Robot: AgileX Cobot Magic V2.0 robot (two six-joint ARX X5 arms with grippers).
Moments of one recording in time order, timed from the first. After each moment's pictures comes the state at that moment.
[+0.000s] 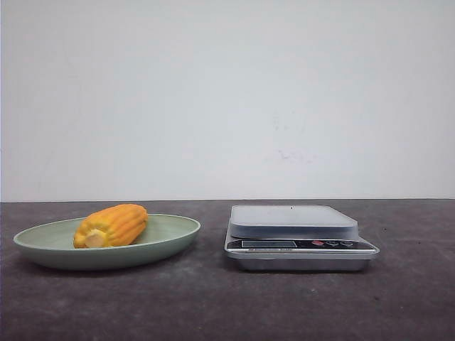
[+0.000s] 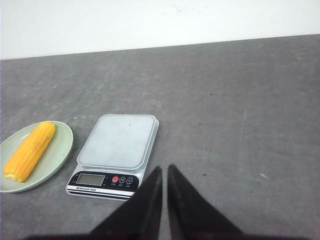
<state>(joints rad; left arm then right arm) -0.23 0.20 0.94 -1.16 -0.18 -0.29 0.11 0.25 0.90 -0.98 -0.16 0.19</state>
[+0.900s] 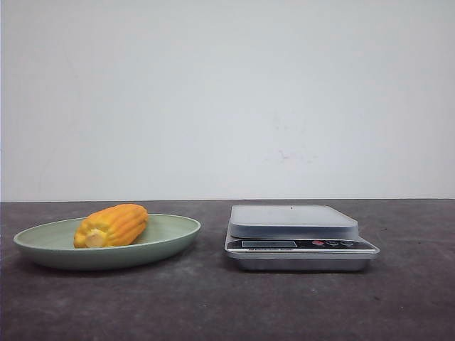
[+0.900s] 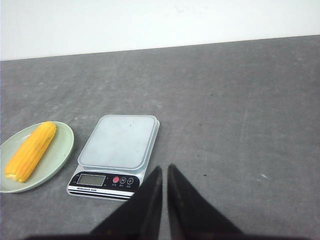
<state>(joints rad) -0.01 0.01 0.03 -0.17 -0.09 -0.17 0.11 0.25 0.90 -0.98 -0.16 0.19</state>
